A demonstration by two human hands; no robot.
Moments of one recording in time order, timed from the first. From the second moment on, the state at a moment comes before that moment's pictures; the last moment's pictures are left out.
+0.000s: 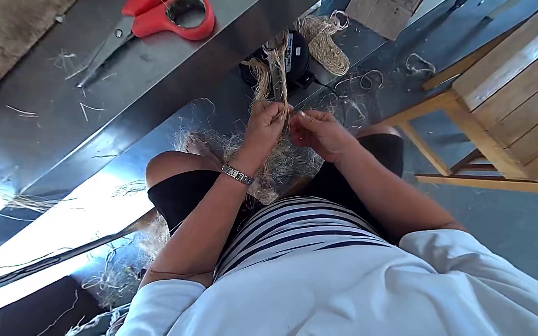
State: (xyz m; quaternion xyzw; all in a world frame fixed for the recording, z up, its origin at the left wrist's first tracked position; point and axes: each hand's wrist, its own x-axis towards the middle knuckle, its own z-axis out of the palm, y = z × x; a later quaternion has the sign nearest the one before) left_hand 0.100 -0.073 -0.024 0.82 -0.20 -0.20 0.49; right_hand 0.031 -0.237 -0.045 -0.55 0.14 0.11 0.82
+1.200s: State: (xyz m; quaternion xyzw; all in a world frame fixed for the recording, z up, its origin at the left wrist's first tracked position) left_hand 0.054 0.077 0.064 0.72 -0.08 -0.34 0.60; right_hand 0.045 -0.237 -0.053 -0.42 0.10 0.15 0.89
